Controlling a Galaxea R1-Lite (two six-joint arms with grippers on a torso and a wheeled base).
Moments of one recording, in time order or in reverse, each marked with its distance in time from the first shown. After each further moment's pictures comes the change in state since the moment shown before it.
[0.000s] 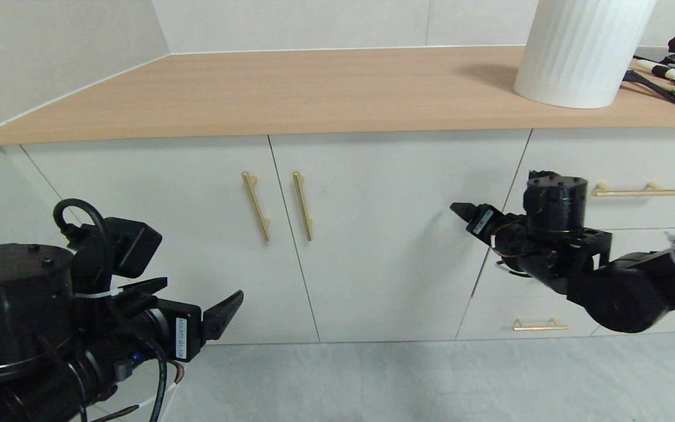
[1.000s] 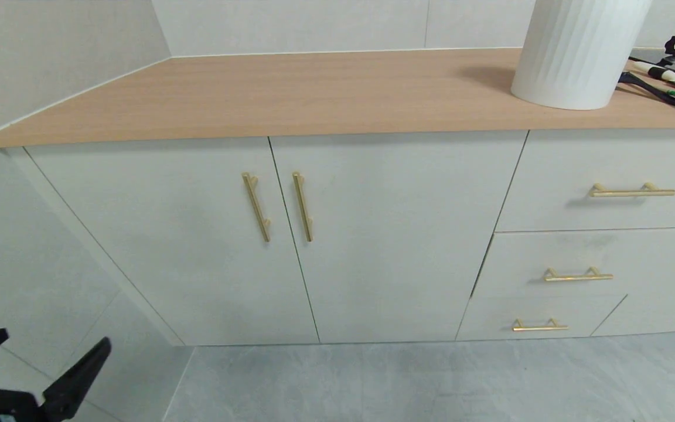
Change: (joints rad) left arm 0.137 -0.537 0.255 0.084 0.100 0.145; right arm -0.248 -1.617 0.456 0.903 -0.053 -0.574
